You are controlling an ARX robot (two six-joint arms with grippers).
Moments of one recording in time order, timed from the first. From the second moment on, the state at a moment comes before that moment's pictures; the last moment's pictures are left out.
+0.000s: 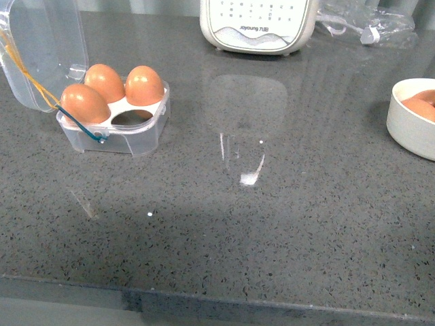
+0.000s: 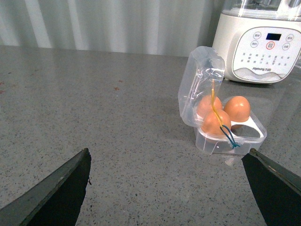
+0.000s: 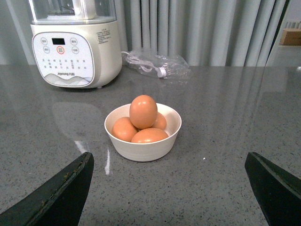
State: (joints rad) left arm 0.00 0.00 0.03 0.00 0.00 0.00; right arm 0.00 0.00 0.01 0.00 0.00 0.00
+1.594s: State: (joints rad) left arm 0.00 0.00 0.03 0.00 0.00 0.00; right arm -0.16 1.27 0.55 0.28 -0.38 -0.30
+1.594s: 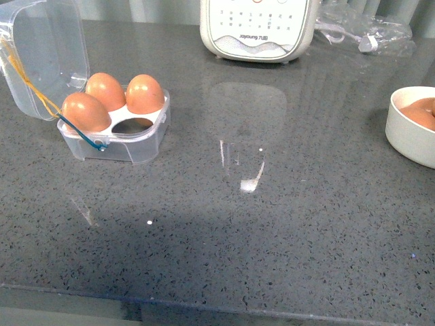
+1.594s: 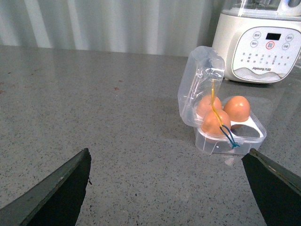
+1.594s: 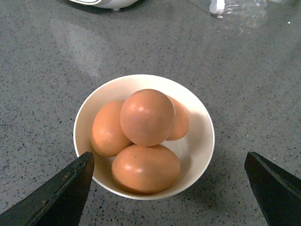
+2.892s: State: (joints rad) left arm 0.00 0.00 0.03 0.00 0.00 0.00; right arm -0.08 1.51 0.67 0.38 -0.32 -0.24
